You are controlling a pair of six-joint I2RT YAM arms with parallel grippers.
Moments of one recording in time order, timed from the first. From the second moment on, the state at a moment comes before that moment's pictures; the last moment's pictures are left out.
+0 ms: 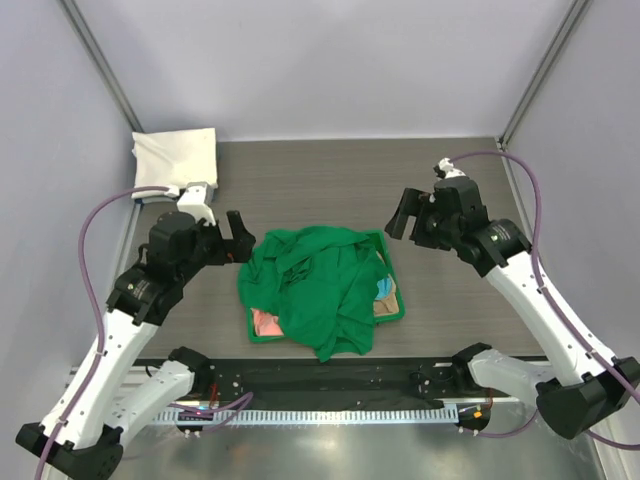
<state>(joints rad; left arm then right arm) -0.42 0.80 1.03 -0.69 -0.09 -0.35 0.43 1.06 1.15 -0.80 0.06 0.59</state>
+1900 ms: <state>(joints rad) -0.38 0.80 0.89 -0.70 -0.26 -0.29 0.43 1.48 1.29 -0.33 0.35 0.39</state>
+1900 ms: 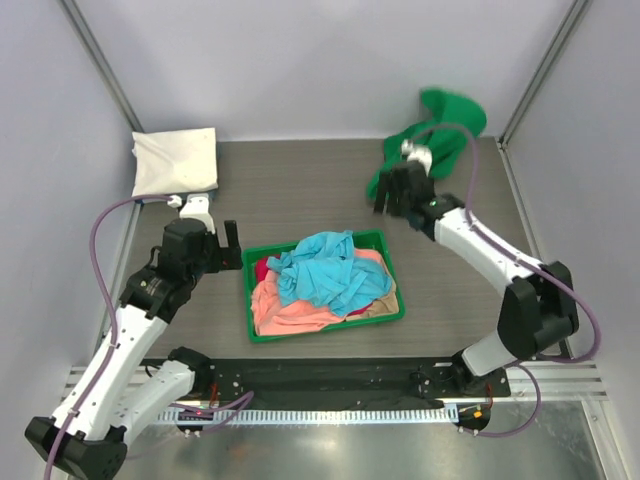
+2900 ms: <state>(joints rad) -0.38 0.80 0.89 -0.72 -0.27 -0.29 0.76 1.49 0.73 -0.12 0.11 0.86</state>
